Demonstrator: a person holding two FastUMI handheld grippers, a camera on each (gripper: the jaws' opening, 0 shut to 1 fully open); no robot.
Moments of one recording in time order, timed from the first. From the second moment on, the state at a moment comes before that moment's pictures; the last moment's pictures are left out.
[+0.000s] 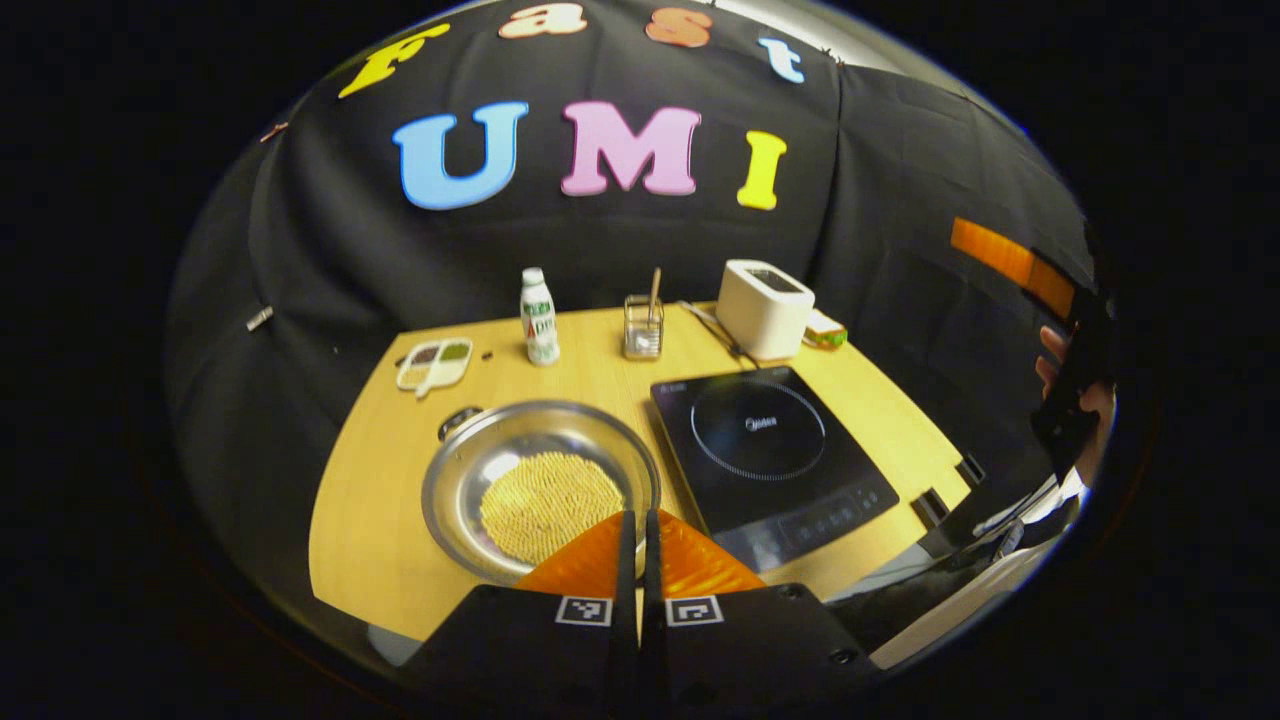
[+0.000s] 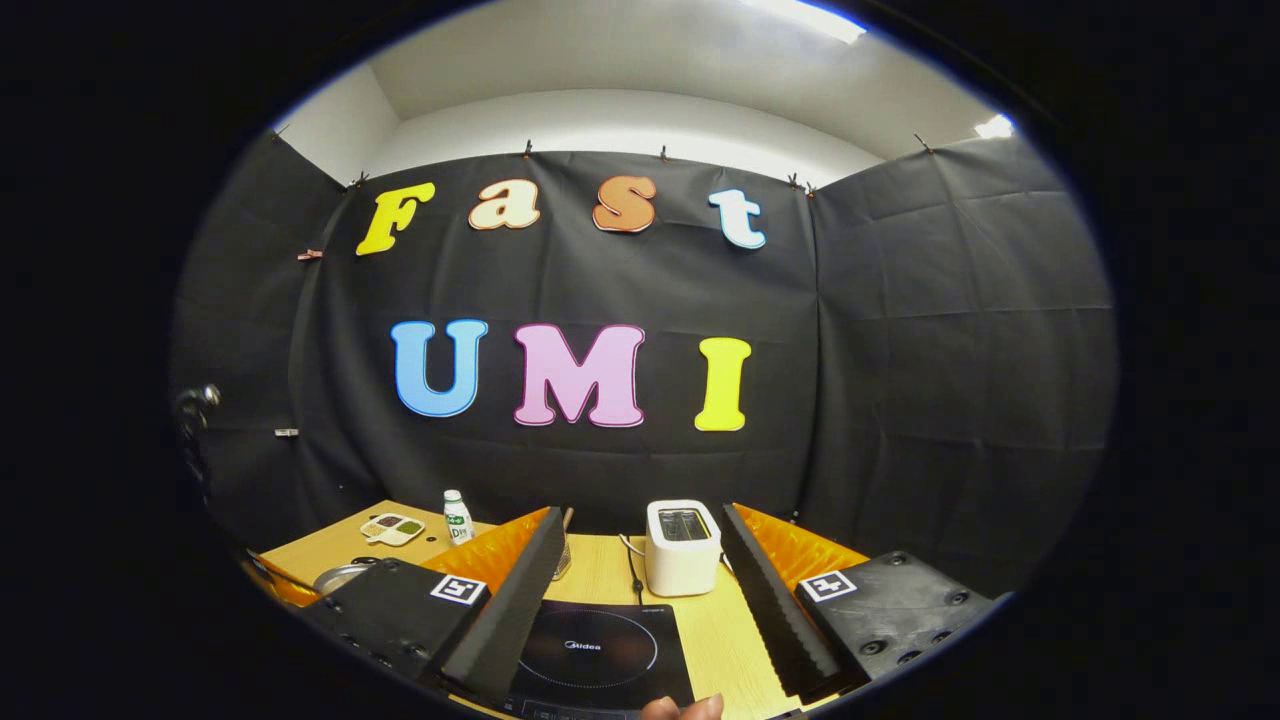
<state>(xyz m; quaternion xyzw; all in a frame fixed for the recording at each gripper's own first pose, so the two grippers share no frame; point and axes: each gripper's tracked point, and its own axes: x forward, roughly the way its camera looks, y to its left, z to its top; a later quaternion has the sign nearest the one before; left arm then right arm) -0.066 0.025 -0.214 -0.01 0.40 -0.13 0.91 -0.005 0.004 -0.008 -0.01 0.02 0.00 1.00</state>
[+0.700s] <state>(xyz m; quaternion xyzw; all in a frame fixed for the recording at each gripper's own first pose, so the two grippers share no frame) -0.088 0.039 -0.350 0.03 0.59 -0.15 0.79 -0.012 -0.024 -0.012 -0.01 0.03 -0.02 1.00</state>
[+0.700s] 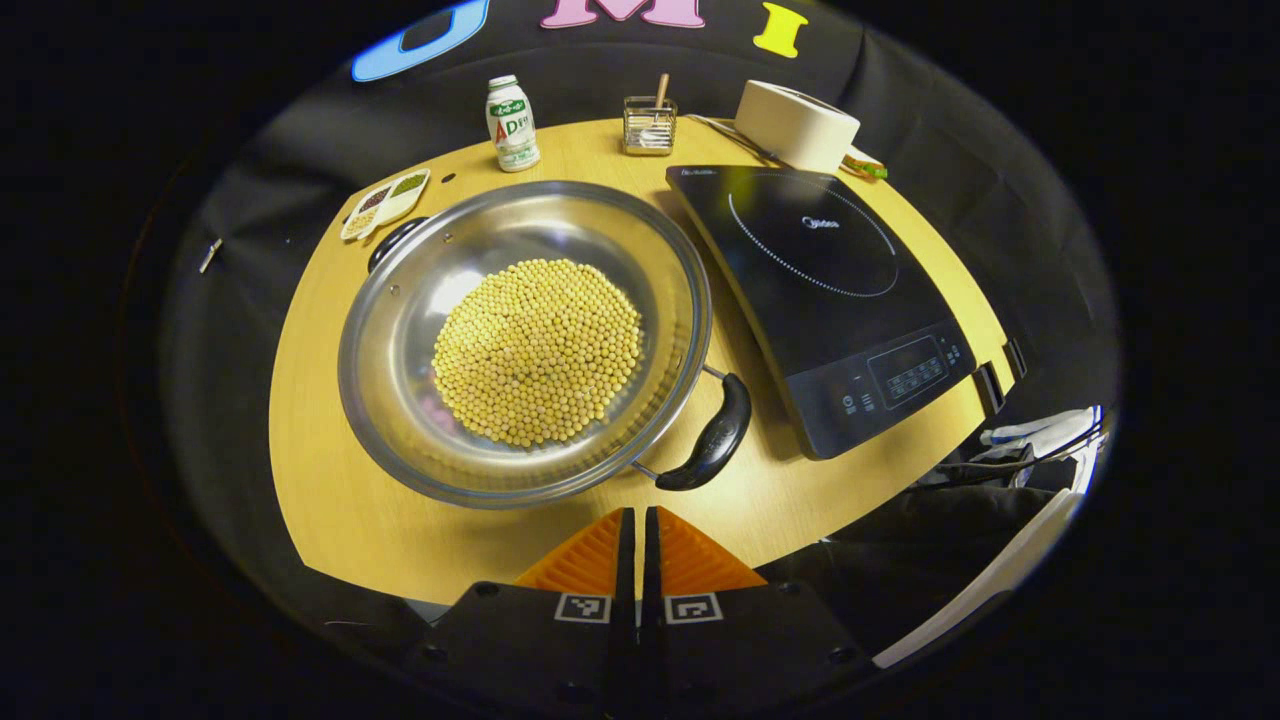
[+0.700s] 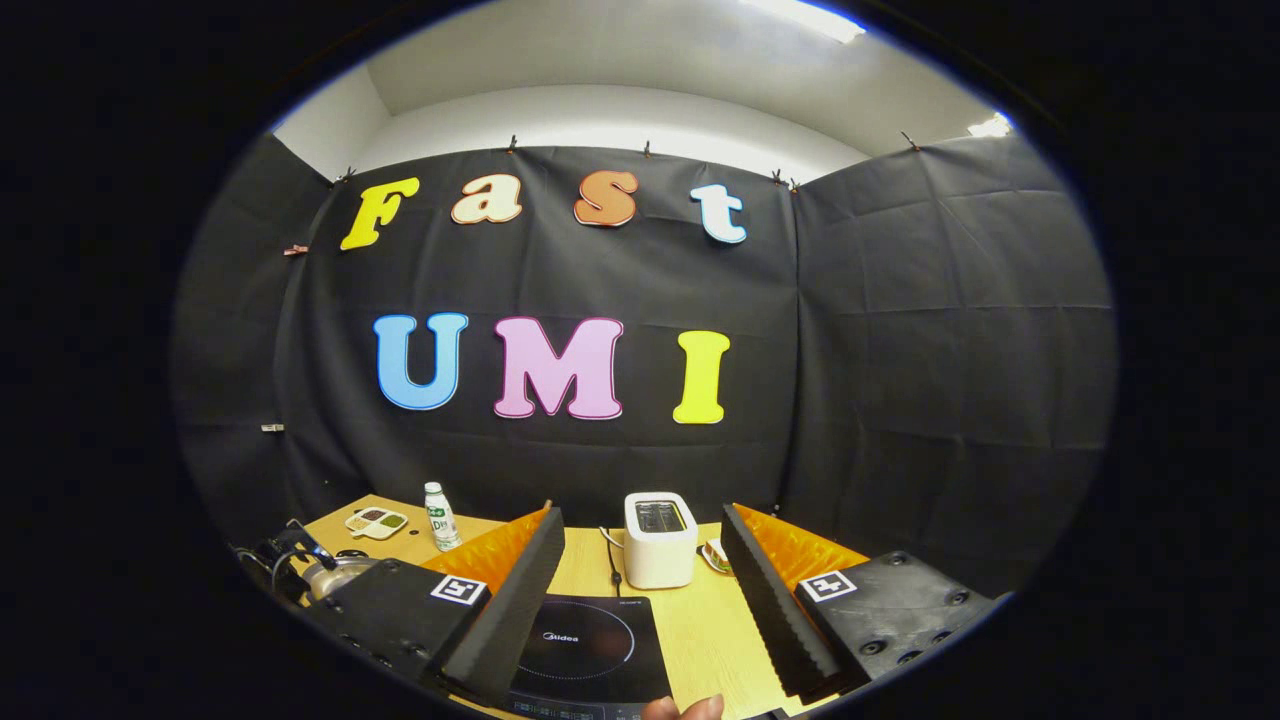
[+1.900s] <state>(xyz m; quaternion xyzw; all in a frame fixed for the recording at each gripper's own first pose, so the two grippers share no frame) -0.004 -0.033 -0.356 0.03 0.56 -0.14 0.82 -0.004 -0.053 -0.019 -0.02 0.04 -0.05 1.00</state>
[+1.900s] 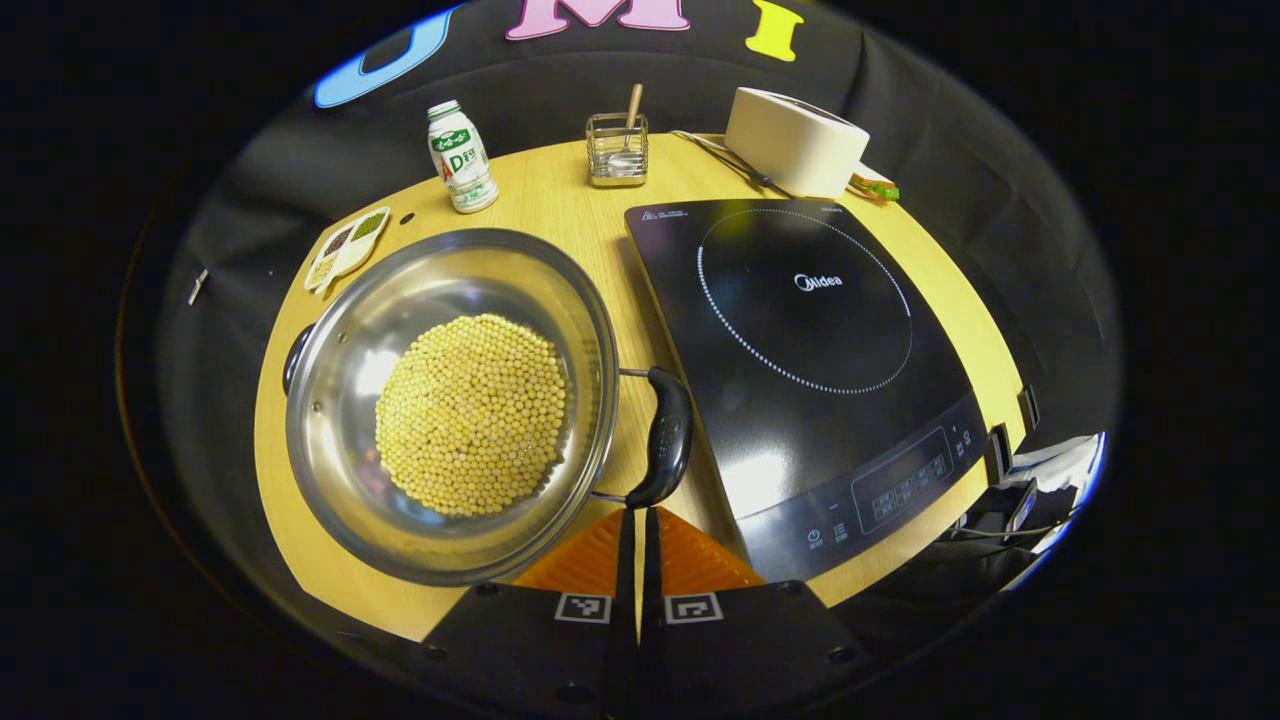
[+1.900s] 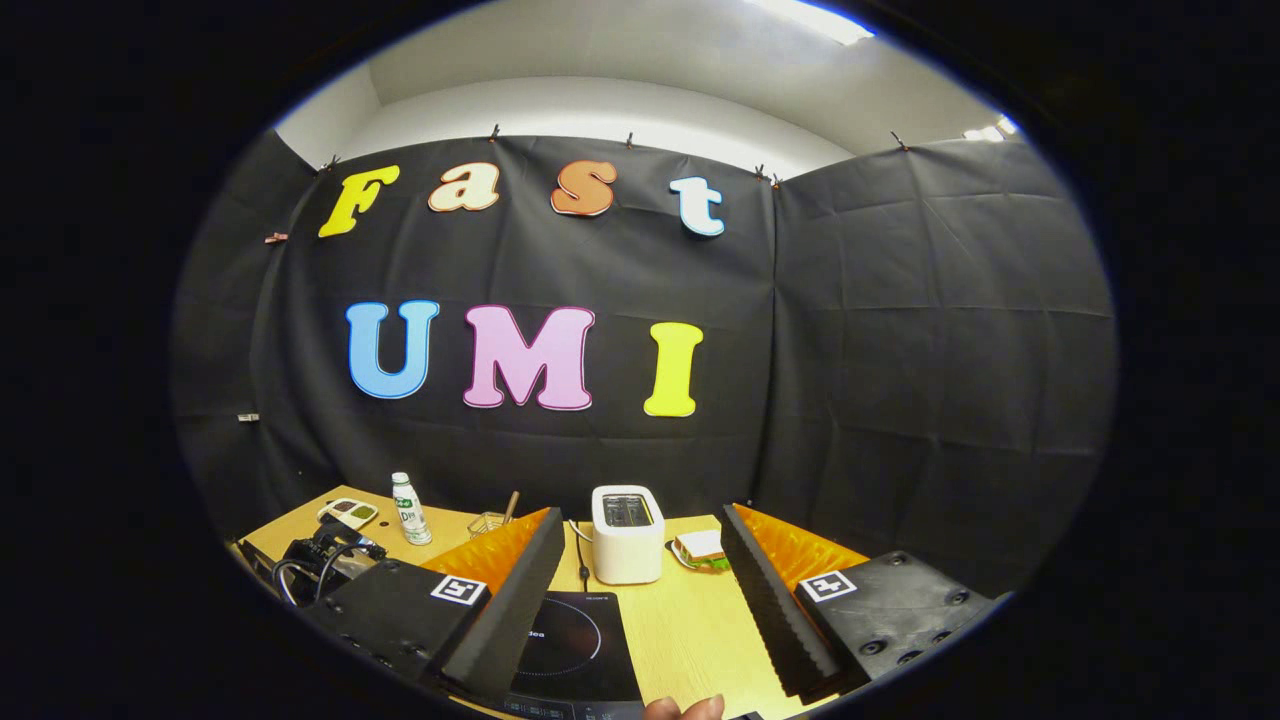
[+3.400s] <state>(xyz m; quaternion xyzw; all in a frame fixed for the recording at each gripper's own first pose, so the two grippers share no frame) 0.060 0.011 -0.261 -0.04 0.36 -0.12 0.92 0.030 0.042 -0.069 0.00 0.12 0.05 0.99</state>
